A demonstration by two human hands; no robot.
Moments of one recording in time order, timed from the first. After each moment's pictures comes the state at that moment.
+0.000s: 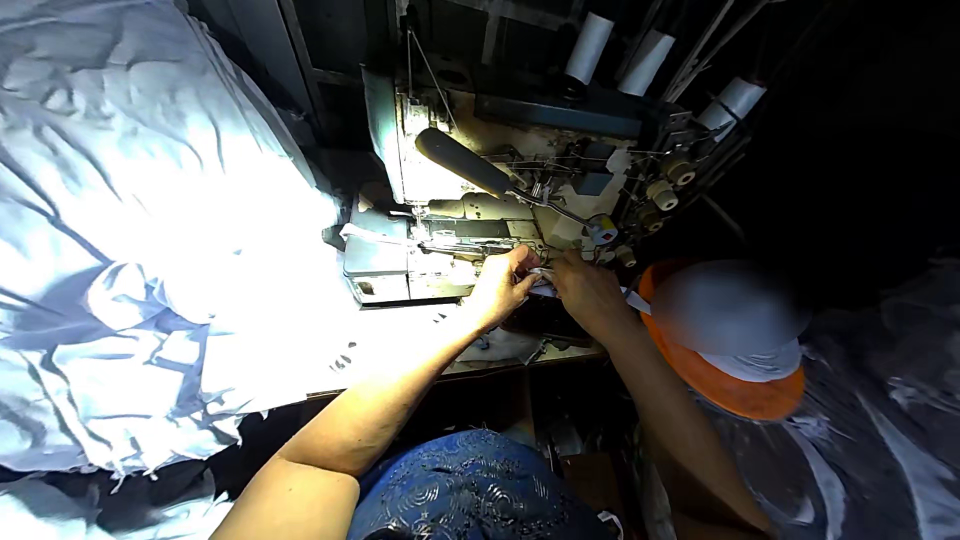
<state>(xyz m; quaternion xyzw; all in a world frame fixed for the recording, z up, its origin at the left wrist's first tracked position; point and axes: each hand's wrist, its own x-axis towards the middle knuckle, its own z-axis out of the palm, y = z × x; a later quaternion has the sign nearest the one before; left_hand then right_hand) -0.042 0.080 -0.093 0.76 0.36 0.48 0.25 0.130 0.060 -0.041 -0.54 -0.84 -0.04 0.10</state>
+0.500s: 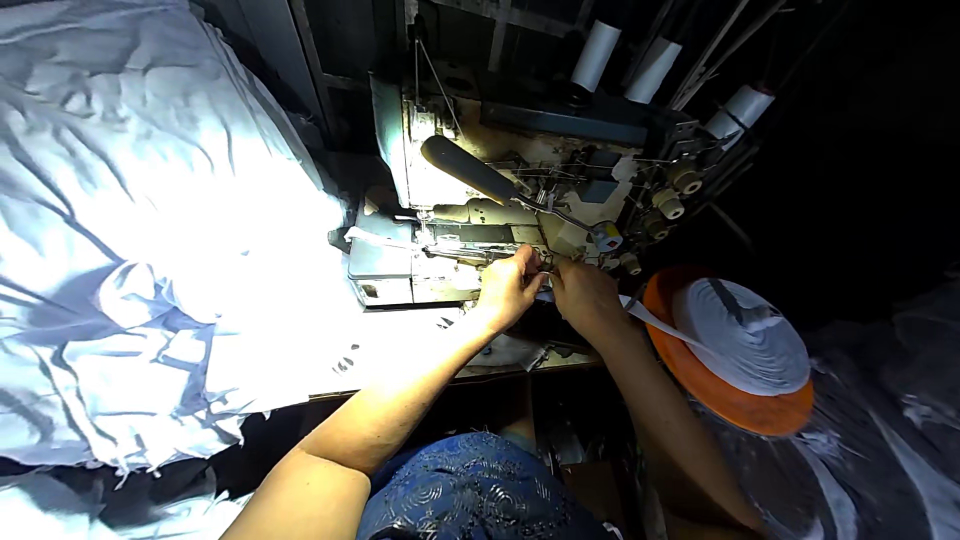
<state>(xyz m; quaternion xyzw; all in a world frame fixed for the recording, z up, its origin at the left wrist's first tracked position) -0.029 0.089 -0.101 0.74 0.43 0.49 0.17 0.105 0.059 -0.016 -0.65 -0.75 0.08 0.04</state>
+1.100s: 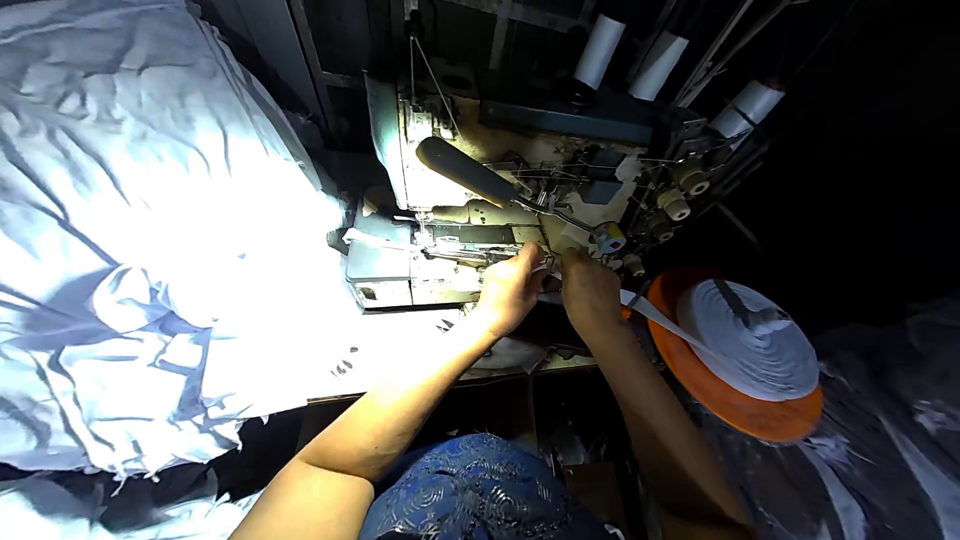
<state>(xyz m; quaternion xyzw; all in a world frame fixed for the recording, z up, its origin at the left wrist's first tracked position) -0.027 0.086 -0.095 0.75 0.41 0.51 0.09 0.102 0.067 -0.031 -0.66 -0.74 -0.02 0.13</state>
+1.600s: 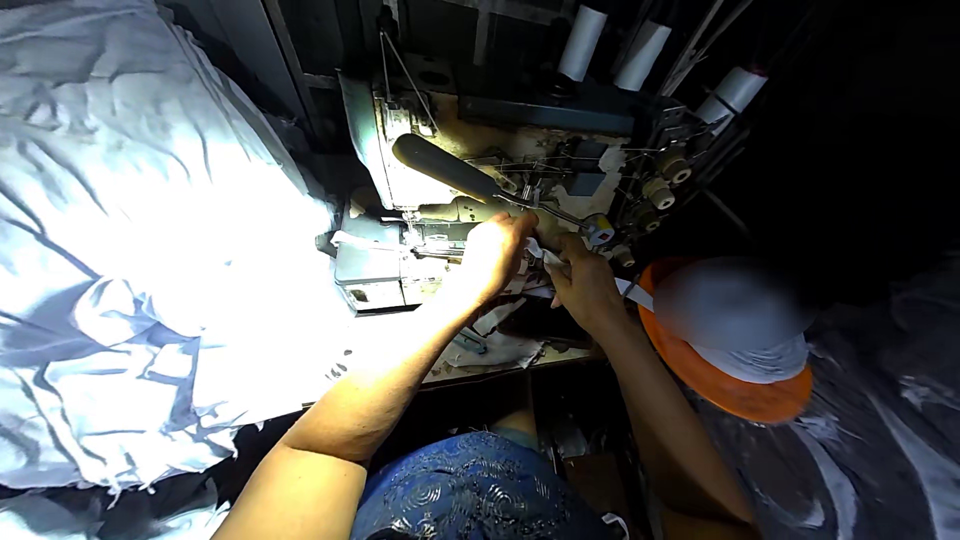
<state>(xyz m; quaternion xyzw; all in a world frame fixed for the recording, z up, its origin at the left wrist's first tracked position) -0.047 0.100 -0.048 0.81 0.41 0.42 0.01 0.118 0.057 -0.020 -0.61 -0.74 0.16 0.23</state>
